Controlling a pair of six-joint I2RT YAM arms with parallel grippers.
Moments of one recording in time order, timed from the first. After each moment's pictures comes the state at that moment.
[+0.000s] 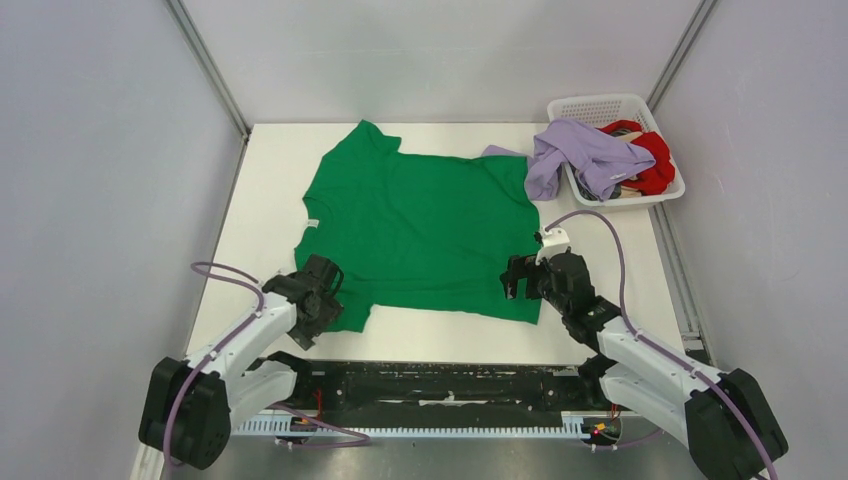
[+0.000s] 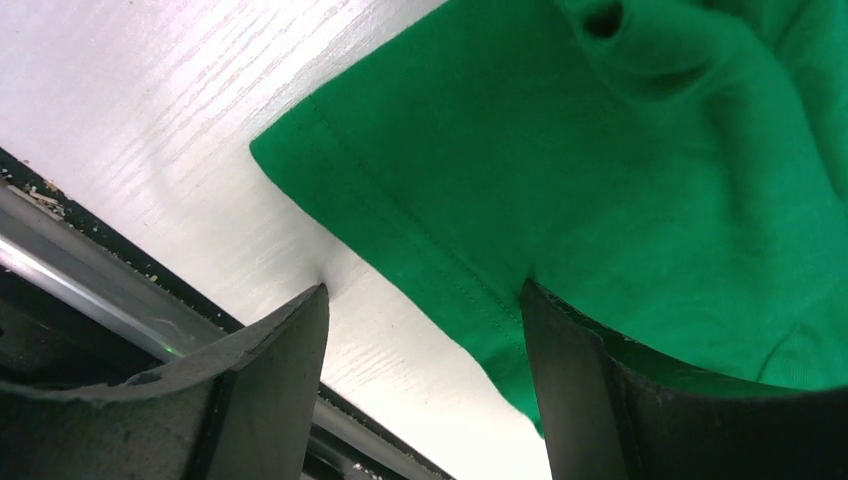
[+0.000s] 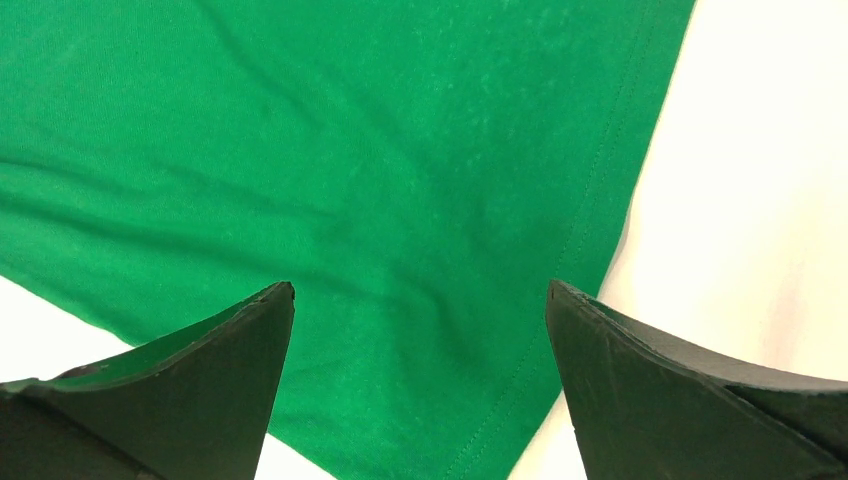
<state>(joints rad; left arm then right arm) -0.34 0.99 0.49 -0.92 -0.31 -1.22 0.49 0.91 0.27 0.13 0.08 0.25</state>
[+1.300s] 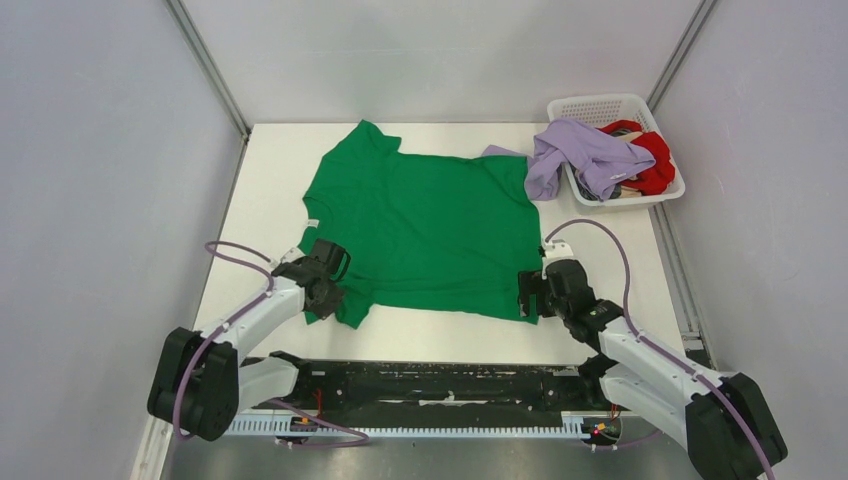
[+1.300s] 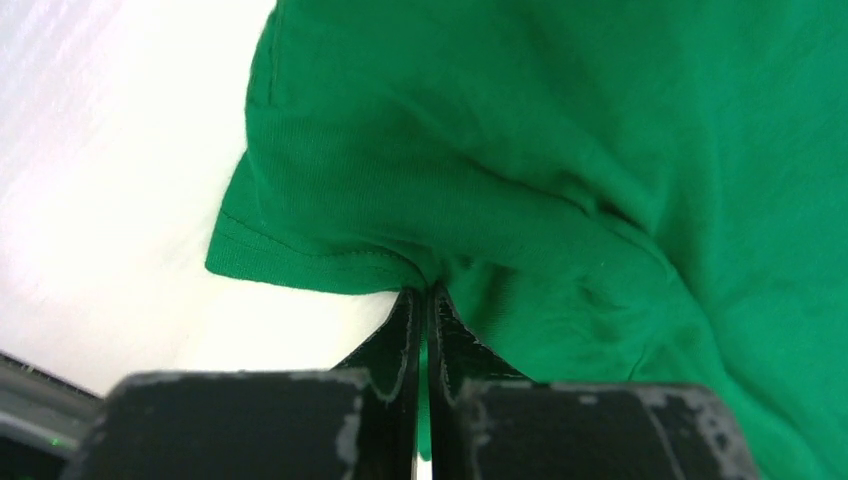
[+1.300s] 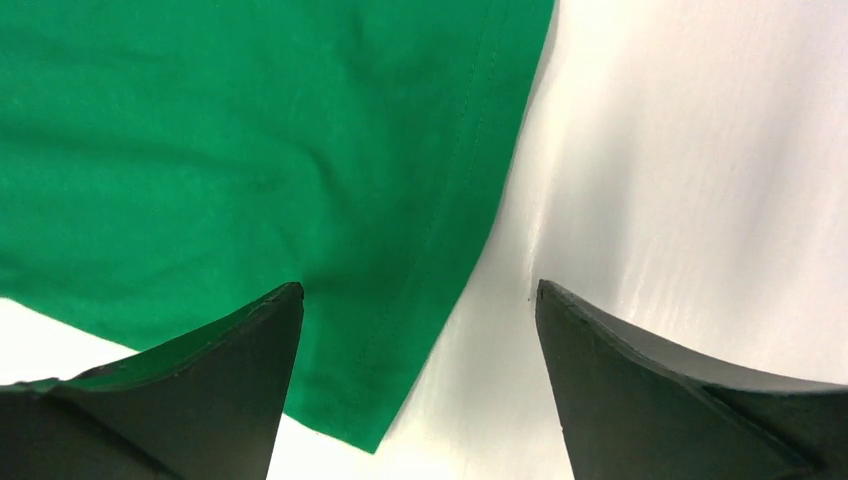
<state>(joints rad) -0.35 1.17 0.55 -0.66 -0.33 -1.14 0.47 0.89 0.27 -0.15 0.18 0.26</state>
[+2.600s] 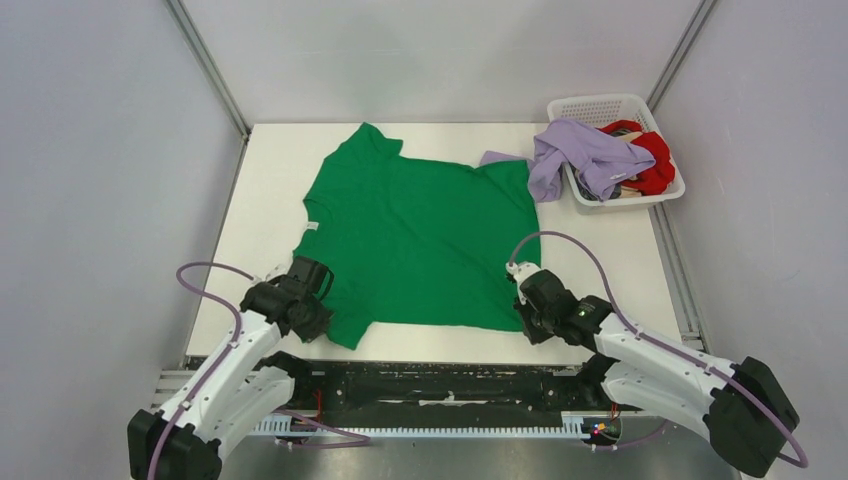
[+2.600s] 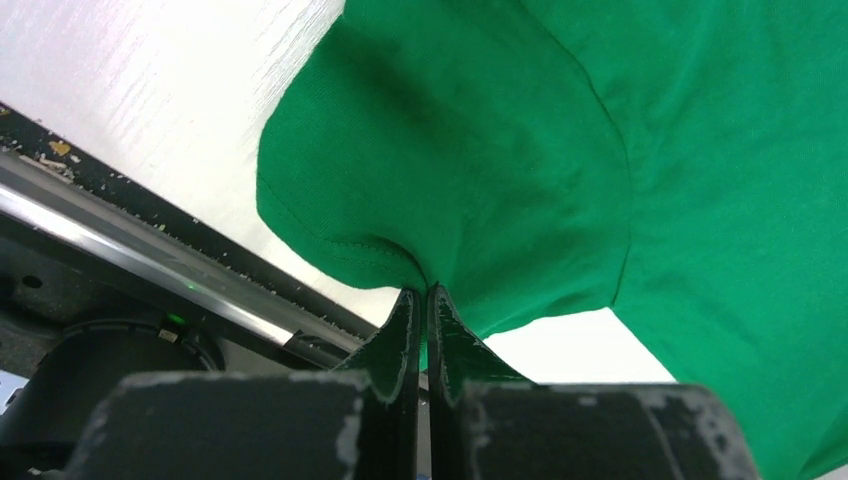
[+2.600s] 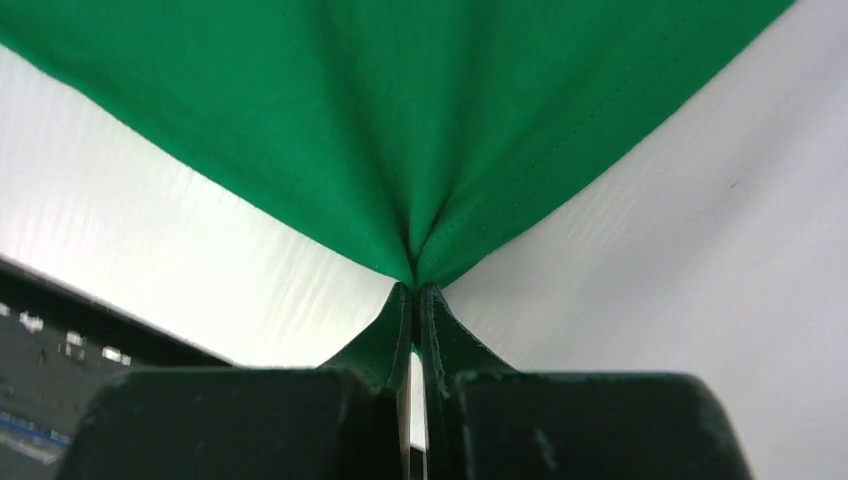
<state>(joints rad) -0.36 0.81 0.57 -1.05 -0.22 -1.14 0.72 0.93 0.39 -0.51 0.08 0.24</state>
